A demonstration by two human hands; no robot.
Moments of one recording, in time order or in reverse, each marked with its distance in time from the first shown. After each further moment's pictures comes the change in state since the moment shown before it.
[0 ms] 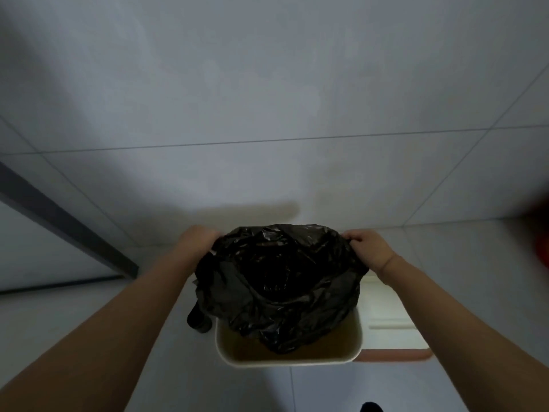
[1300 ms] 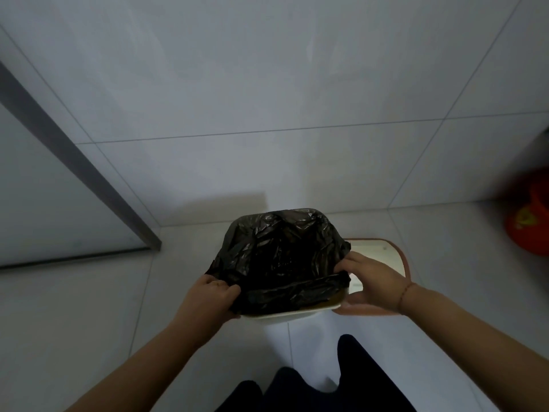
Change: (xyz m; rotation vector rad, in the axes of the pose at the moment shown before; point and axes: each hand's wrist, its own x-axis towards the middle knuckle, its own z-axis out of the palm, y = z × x) left_hand -0.169 -0.096 0.051 1.011 0.234 0.912; right_hand -0.152 0.047 -0.024 -0.664 -0.249 -0.582
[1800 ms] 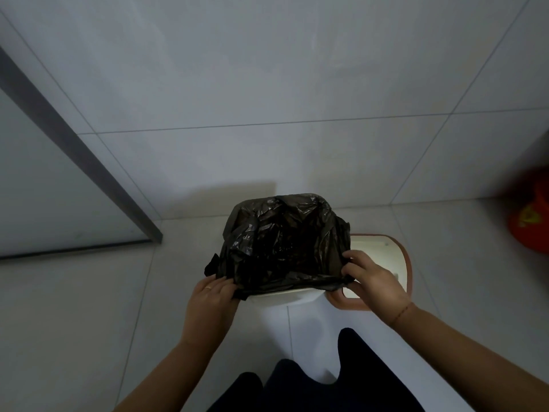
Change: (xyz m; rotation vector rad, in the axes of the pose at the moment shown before) left_hand -0.012 0.022 0.032 -0.222 0.387 -0.287; right_hand -0.013 -0.018 0.024 -0.125 0.365 -0.003
